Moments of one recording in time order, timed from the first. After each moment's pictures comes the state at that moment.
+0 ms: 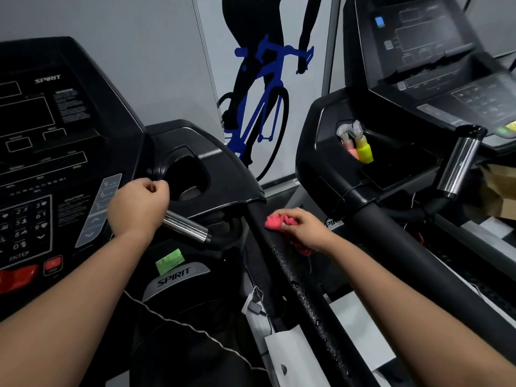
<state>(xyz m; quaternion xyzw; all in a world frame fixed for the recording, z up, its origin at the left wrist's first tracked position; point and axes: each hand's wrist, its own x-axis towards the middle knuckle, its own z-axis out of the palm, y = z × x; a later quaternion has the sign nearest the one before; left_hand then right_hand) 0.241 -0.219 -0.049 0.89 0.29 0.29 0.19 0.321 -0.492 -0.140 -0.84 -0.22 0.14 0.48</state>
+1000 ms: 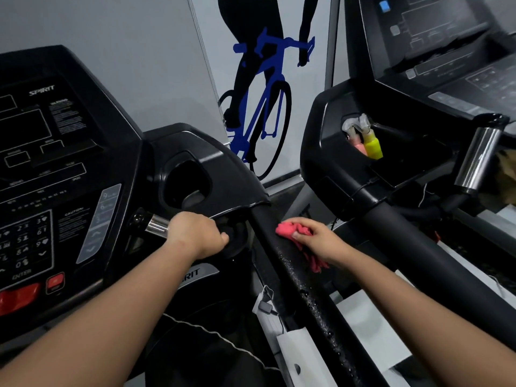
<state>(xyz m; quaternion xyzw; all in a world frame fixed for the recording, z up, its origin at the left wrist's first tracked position) 0.266 -0.265 -0.074 0.96 0.04 -0.12 -0.24 0.320 -0.500 -0.164 -0.78 -0.17 0.18 0.57</state>
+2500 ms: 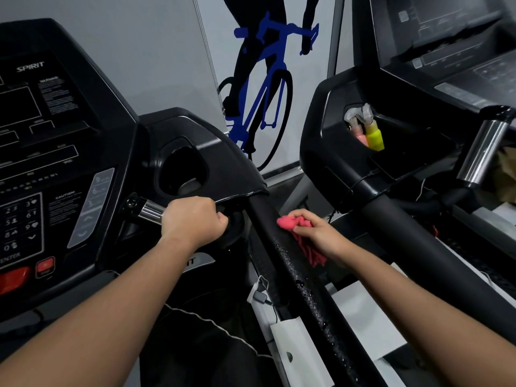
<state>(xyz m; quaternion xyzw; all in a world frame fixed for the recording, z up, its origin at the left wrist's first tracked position) 0.264 -0.267 -0.088 0.99 0.07 0.06 -0.13 0.315 -0.505 -0.170 -0.72 -0.15 0.22 0.64</state>
